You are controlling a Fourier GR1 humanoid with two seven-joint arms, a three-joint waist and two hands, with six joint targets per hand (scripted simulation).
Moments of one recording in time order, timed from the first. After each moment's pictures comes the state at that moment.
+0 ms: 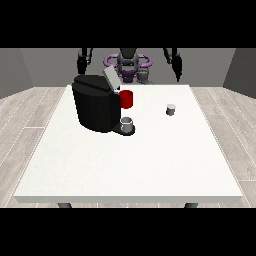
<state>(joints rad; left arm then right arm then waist) 0.03 0.10 0.03 -1.58 -0.01 0.00 0.01 0.02 -0.11 0.00 -1.57 0.00 0.00 0.00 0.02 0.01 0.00</state>
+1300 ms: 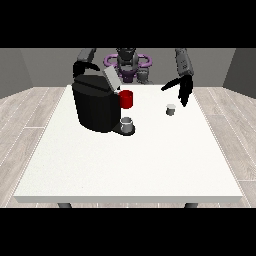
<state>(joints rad) -0.28 0.45 0.13 -1.17 -0.20 -0.15 -0.17 -0.10 -0.03 0.01 -1.60 -0.05 0.02 -0.15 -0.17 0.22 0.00</state>
